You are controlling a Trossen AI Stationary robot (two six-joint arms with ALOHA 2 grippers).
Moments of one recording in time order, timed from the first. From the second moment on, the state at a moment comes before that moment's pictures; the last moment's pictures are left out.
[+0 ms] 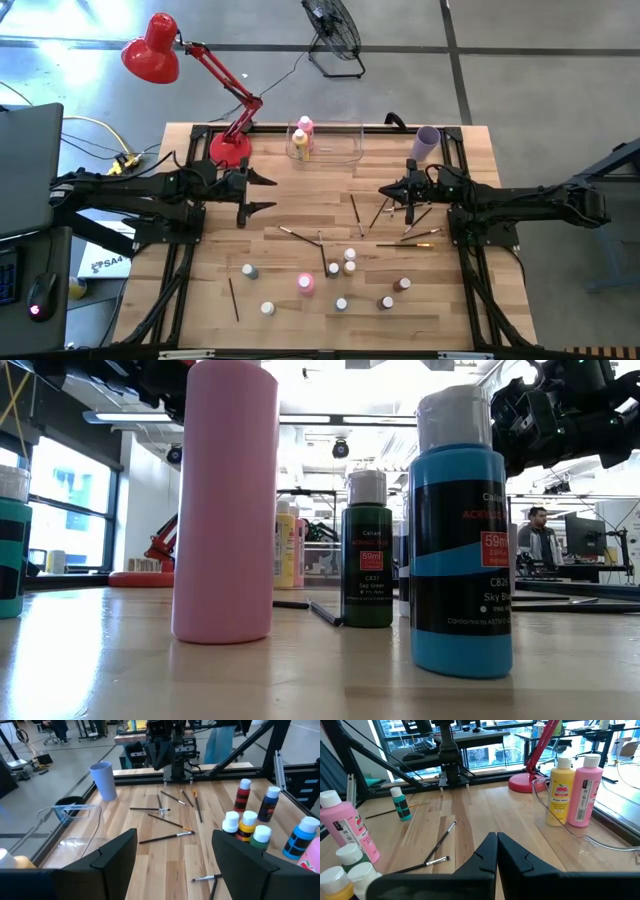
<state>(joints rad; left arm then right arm) 0.07 0.72 0.56 0.00 -0.01 0.09 -0.28 0.79 0.19 0.47 -0.16 0.07</state>
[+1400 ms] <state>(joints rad) -0.02 1.12 0.56 0.27 0.62 0.39 -0.28 0.79 0.19 0.47 -0.16 0.08</state>
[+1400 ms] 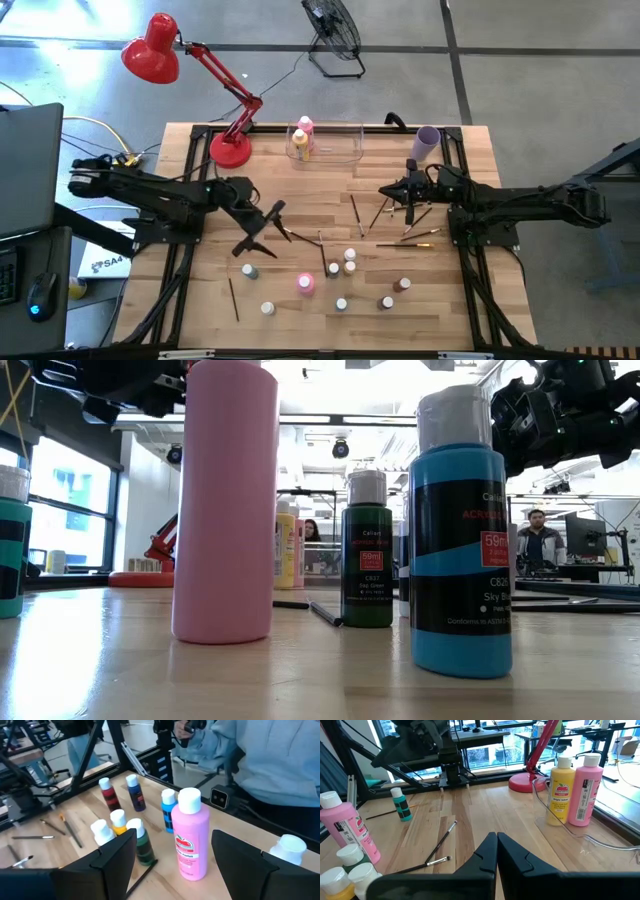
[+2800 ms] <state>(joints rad) -0.21 1.30 0.56 0.53 0.45 0.13 -0.27 0.79 0.19 0.47 -0.16 0.08</state>
